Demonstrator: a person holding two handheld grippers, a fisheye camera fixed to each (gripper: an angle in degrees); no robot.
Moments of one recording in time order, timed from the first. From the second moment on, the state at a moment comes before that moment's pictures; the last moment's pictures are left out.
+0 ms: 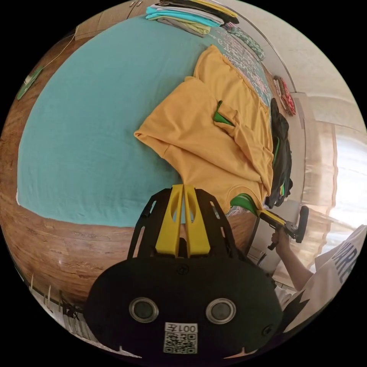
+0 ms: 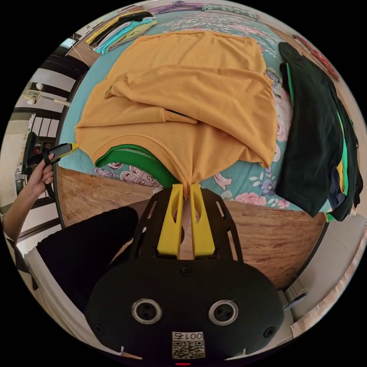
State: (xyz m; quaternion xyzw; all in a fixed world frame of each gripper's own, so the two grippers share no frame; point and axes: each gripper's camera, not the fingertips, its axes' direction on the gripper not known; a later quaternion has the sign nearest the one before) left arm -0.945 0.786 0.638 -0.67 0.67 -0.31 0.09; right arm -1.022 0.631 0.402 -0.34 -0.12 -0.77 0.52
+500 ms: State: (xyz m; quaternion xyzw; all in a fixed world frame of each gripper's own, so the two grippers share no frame) left arm -0.959 0.795 0.648 -0.66 0.69 -0.29 0.06; right arm -1.046 0.594 0.431 -0.37 -0.14 -0.78 0.49
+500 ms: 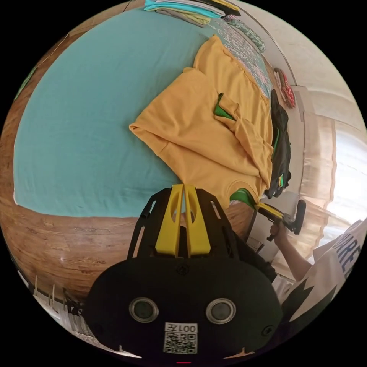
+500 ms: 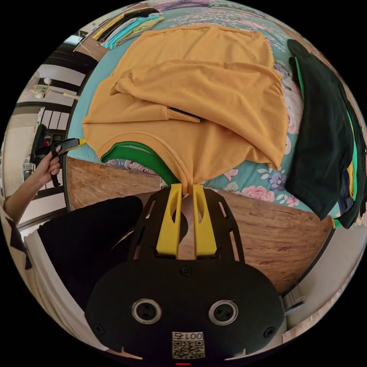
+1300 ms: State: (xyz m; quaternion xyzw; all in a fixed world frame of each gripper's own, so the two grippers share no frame) left arm -0.685 0.751 0.881 -0.56 0.75 -0.24 0.25; right arm -1.497 0.509 0.657 -0.28 -0.25 -0.75 0.54
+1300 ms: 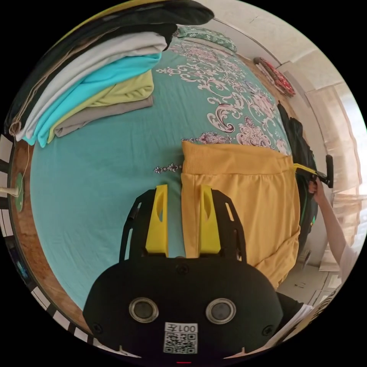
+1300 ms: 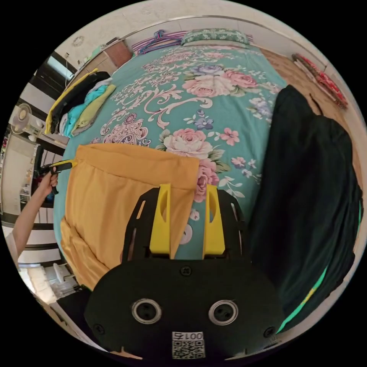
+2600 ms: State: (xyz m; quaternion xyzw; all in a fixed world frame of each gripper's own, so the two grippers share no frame) left arm -0.990 0.922 0.753 -0.33 0.86 -0.38 0.05; right arm -1.225 0.348 0.759 -0.50 -0.34 -0.71 0.36
